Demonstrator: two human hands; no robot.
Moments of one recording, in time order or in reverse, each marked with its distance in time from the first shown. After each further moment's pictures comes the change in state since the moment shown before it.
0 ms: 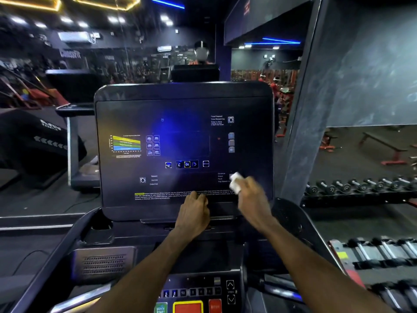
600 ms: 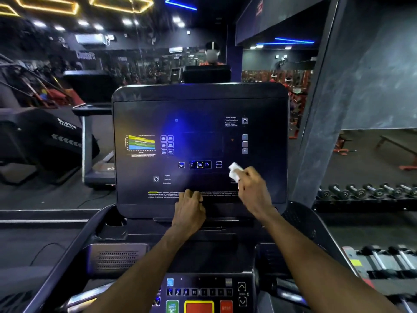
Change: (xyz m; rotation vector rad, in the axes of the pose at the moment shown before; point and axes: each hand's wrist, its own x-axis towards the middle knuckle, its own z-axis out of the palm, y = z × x) left_hand -0.004 -0.029 -0.025 0.040 0.049 -0.148; right_hand 0.035 -0.026 0.007 0.062 0.052 -0.058
